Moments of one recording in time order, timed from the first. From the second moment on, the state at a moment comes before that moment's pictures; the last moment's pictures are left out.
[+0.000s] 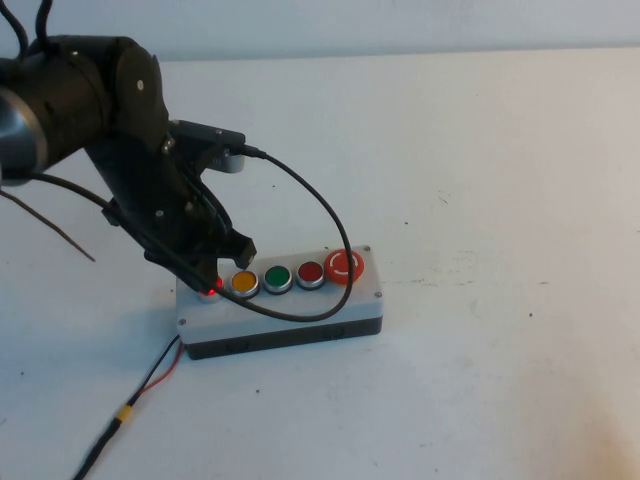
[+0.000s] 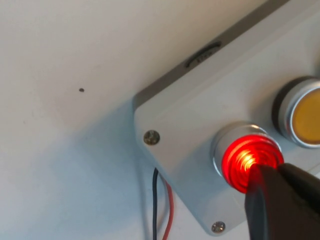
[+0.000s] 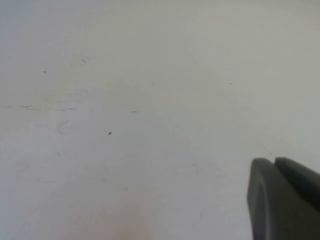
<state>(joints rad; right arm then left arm) -0.01 -0.01 0.03 0.25 0.34 -0.21 -0.38 1.80 -1.46 -0.09 1.19 0.22</state>
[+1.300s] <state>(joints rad) -0.01 -0.01 0.03 0.25 0.34 -0.21 -0.38 1.83 -1.48 -0.05 1.15 0.22</state>
